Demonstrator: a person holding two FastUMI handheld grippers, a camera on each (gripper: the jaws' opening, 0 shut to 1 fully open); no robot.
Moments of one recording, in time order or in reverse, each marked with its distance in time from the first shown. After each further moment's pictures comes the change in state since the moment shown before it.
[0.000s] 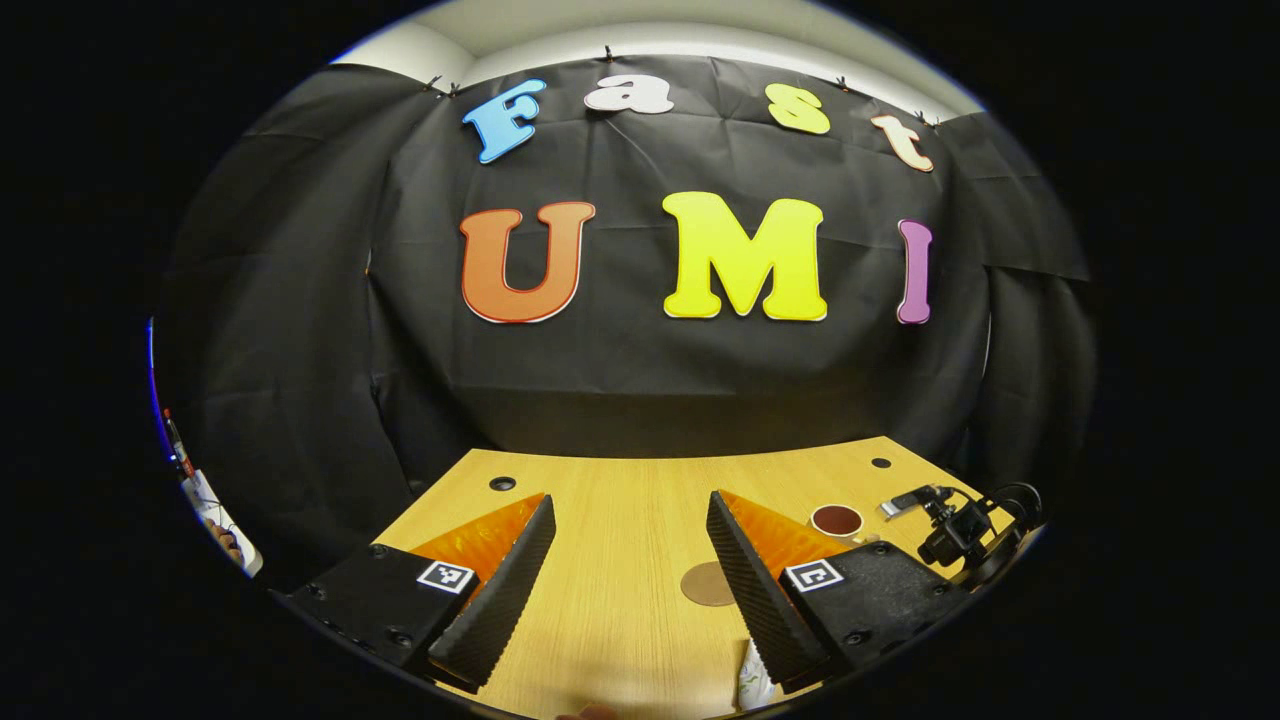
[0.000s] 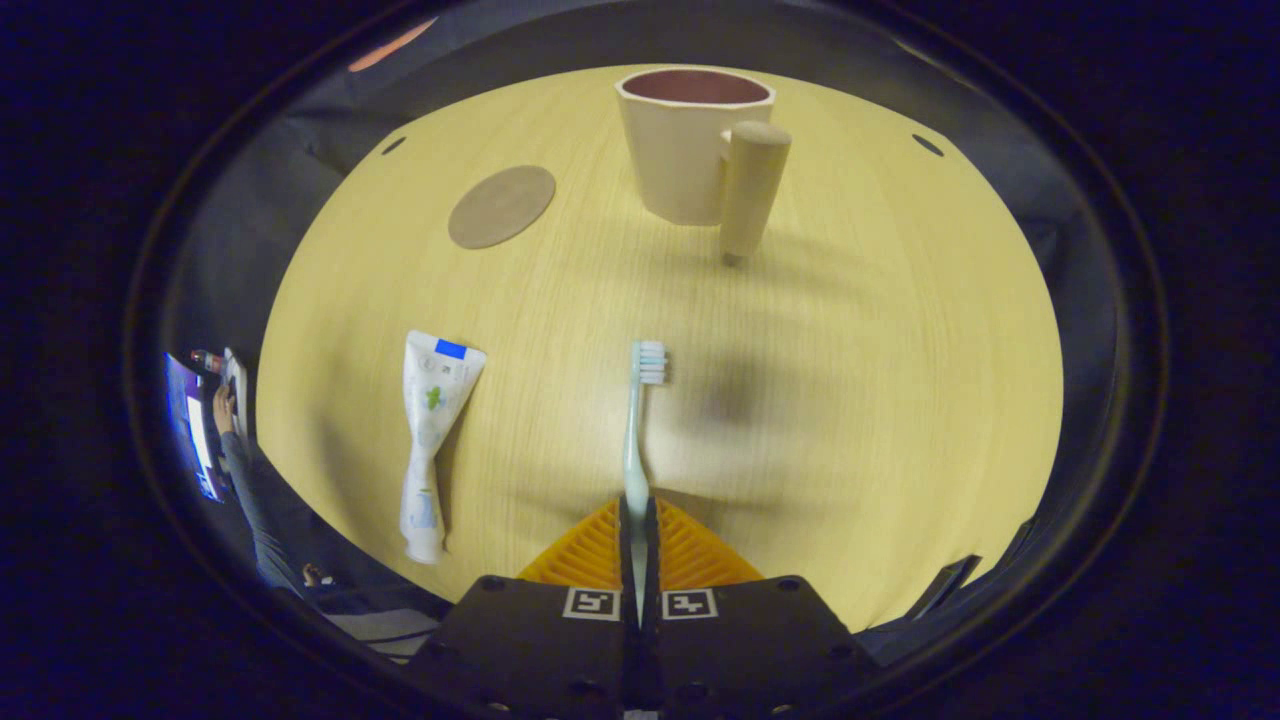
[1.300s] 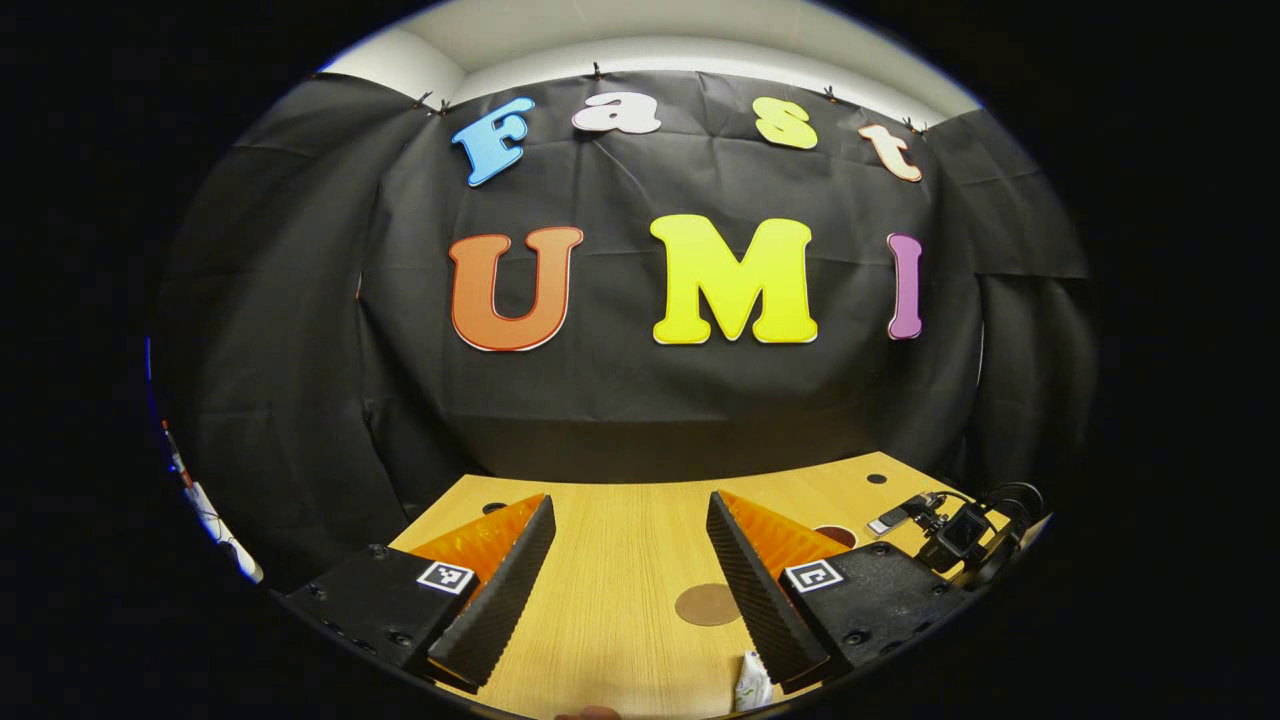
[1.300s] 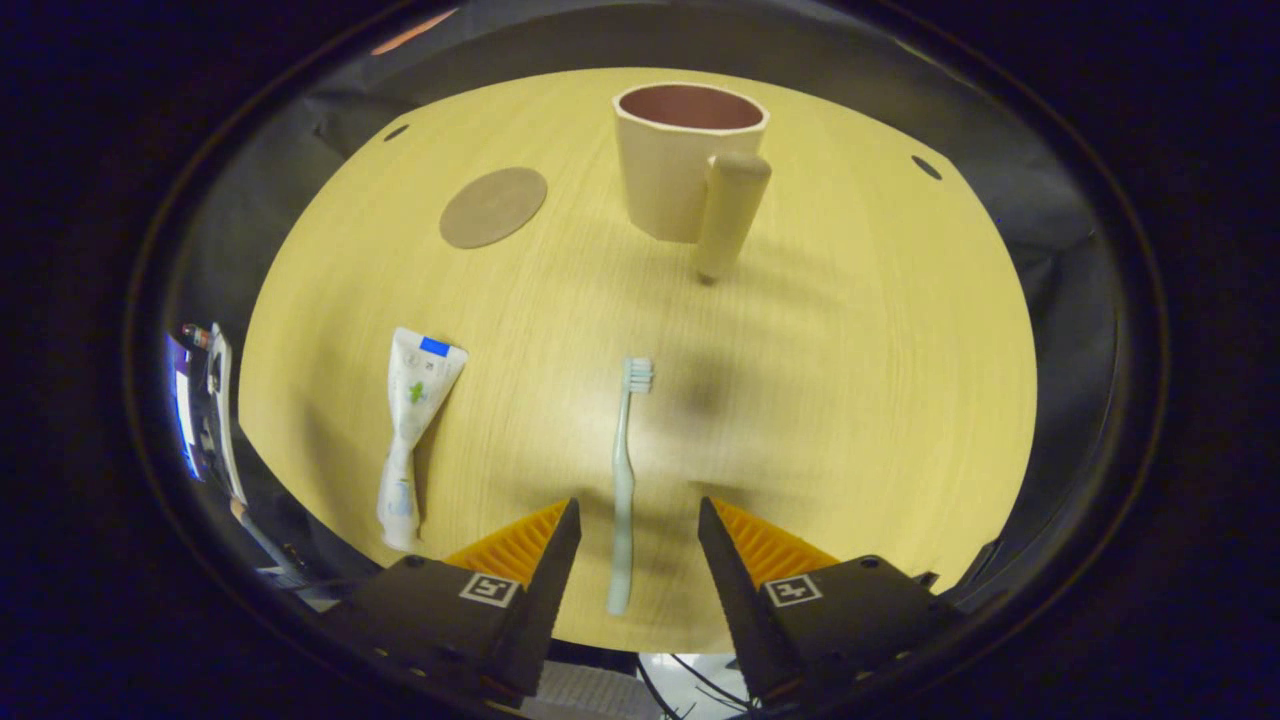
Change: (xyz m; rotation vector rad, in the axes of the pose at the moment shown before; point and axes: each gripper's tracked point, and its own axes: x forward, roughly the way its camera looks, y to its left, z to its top) left arm 0.008 0.000 0.022 0.025 -0.073 0.000; right arm 0.007 -0.018 0.001 -0.063 0.069 -0.086
